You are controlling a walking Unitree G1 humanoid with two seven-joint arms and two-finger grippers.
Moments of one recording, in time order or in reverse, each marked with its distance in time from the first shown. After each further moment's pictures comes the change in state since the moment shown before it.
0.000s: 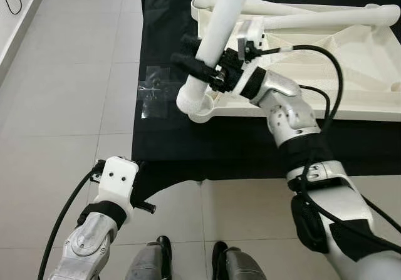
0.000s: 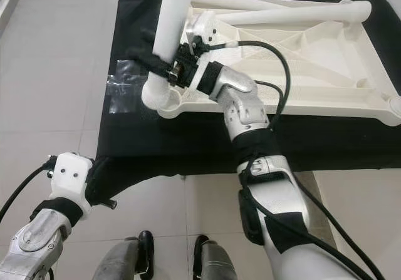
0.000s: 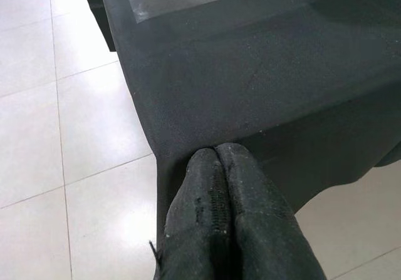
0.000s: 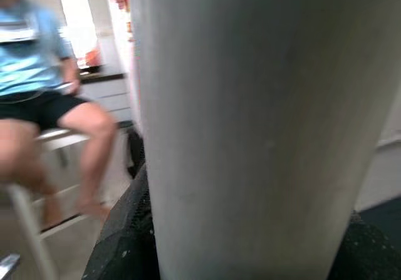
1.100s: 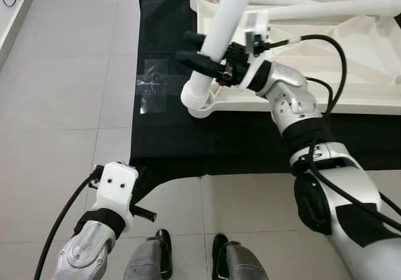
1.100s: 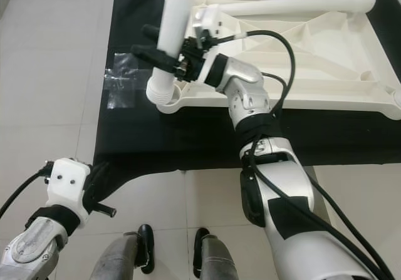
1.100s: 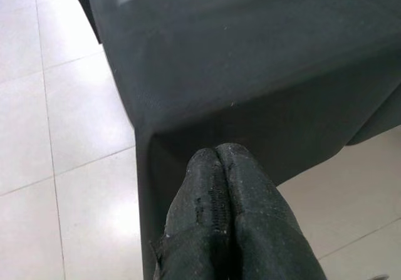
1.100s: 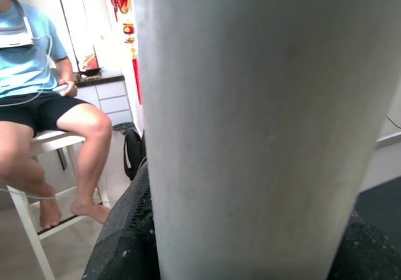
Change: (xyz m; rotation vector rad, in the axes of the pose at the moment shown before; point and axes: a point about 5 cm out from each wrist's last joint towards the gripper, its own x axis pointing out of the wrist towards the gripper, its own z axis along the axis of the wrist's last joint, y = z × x) left arm -0.015 -0.005 0.008 -0.008 -0.004 -0.020; right arm -0.006 -0.025 0.009 -0.026 -0.001 -0.044
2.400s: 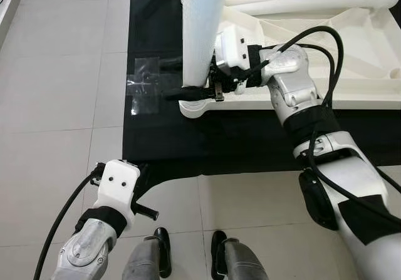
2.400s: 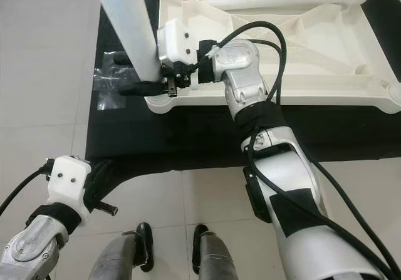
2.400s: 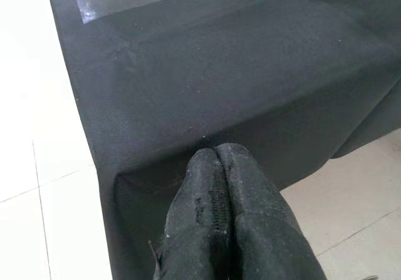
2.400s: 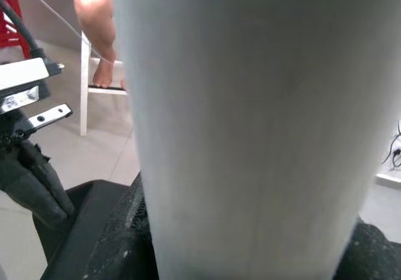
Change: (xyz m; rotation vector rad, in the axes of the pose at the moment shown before) left arm 0.003 -0.002 0.004 -0.004 -0.017 -0.023; right arm 0.030 0.027 0.018 -0.401 0.273 0.431
